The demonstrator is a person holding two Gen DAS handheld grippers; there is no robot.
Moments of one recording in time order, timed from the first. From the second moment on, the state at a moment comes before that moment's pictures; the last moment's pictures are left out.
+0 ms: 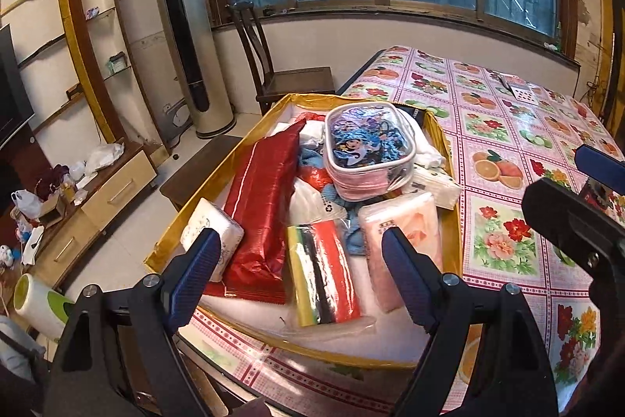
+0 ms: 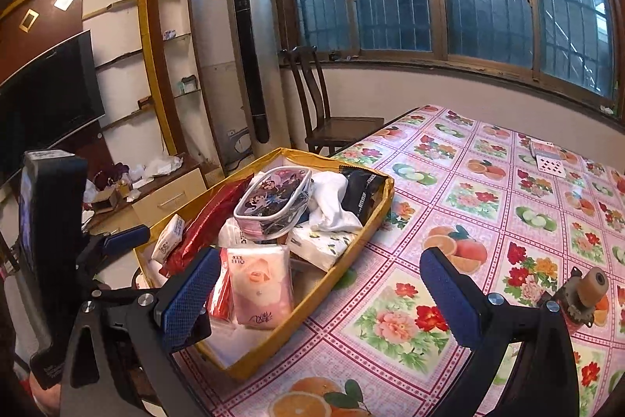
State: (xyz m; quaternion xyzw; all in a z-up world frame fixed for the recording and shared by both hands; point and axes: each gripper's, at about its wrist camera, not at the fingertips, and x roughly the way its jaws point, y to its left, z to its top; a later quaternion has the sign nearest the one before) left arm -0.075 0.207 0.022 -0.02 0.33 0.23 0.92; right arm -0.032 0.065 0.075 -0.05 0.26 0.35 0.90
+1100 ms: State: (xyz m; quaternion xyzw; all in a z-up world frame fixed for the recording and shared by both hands) left arm -0.085 0.243 0.016 -0.06 0.33 0.23 0.91; right arm -0.036 0.112 0.062 -0.05 0.26 0.32 0.91
